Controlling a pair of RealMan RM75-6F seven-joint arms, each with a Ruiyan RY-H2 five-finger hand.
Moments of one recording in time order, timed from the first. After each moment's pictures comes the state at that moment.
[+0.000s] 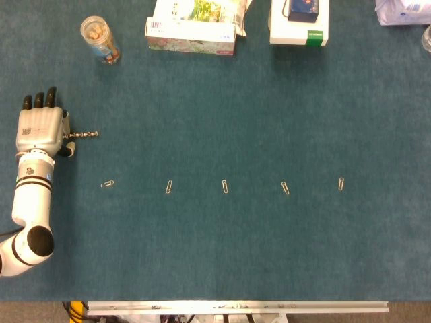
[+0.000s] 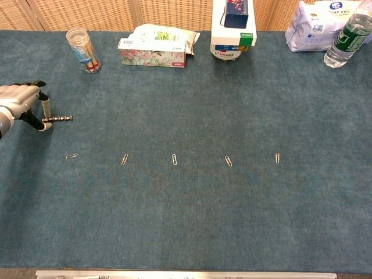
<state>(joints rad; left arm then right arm) -0.62 -1.50 -0.09 -1.37 0.59 1.01 0.66 0.01 -1.07 0.08 -1.64 -1.55 1.60 -0.01</state>
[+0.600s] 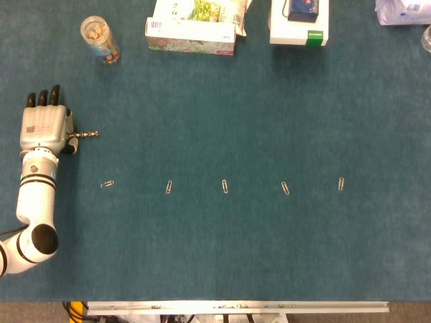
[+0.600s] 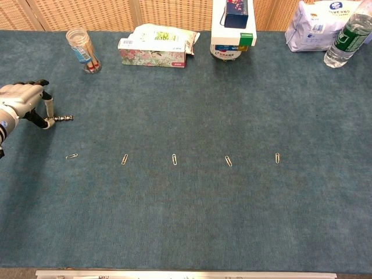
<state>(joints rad) -0.63 -1.52 -0.10 -1.34 0.59 1.01 0.66 0.01 -1.07 0.08 -1.64 -1.55 1.60 -0.01</state>
